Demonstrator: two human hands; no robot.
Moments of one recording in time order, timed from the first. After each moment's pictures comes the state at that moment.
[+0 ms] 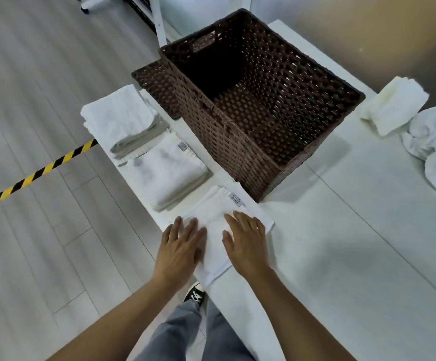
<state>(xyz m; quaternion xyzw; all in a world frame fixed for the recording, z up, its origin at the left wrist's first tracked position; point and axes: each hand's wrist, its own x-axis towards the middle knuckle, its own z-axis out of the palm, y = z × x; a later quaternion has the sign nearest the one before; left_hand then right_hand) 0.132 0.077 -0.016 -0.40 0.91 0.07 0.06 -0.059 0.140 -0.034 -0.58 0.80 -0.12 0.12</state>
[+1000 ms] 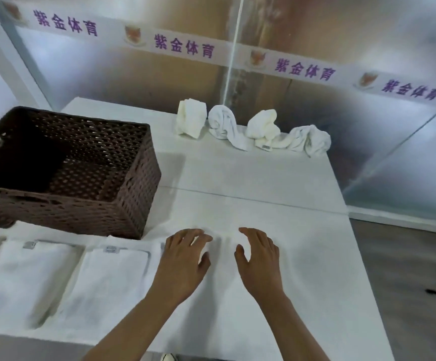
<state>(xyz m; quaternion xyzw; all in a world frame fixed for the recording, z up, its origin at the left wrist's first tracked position) -0.043 0.180 0.106 -0.05 0.96 0.23 -0.13 -0.119 0.365 0.092 -0.15 0.95 -0.29 0.00</state>
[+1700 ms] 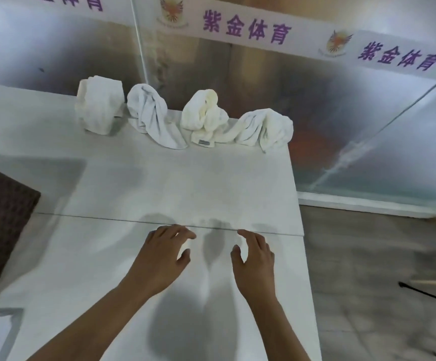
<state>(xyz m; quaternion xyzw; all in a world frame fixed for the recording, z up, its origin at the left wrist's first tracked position) -0.323 0.324 0.045 -0.03 0.96 0.26 0.04 -0.372 0.543 0.013 -0.04 0.94 -0.34 0.05</state>
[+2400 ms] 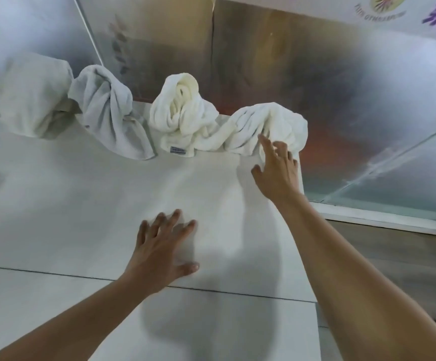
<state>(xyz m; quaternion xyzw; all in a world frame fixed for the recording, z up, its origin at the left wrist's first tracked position) -0.509 0.350 -0.093 -0.06 0.97 0.17 0.15 -0.752 0.551 -0.044 -0.14 0.98 -0.16 0.02</state>
